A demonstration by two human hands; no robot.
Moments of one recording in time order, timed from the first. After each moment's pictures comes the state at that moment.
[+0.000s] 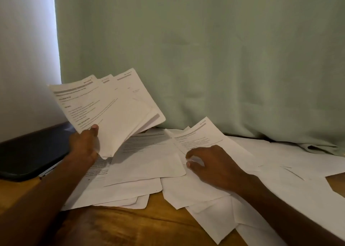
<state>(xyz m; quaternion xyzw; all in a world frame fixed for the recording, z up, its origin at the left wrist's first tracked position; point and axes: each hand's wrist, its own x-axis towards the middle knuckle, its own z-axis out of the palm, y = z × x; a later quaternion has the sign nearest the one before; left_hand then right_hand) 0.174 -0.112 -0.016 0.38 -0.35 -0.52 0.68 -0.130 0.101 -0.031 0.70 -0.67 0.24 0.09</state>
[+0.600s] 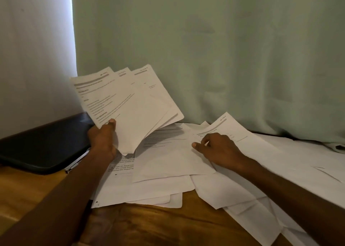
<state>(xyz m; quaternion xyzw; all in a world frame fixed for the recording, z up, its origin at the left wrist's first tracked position) 0.191 -0.132 -0.027 0.35 -0.35 -0.55 0.68 -0.084 0.039 -0.011 0.54 -0.80 0.24 -0.03</state>
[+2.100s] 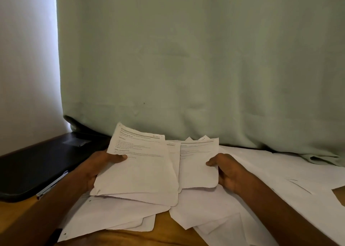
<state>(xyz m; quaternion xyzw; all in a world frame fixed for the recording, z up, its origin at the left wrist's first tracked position) 0.172 -0.102 -0.023 0.37 -0.55 -0.63 0.40 -0.144 0.076 -0.017 0.26 -0.59 0.65 -0.40</state>
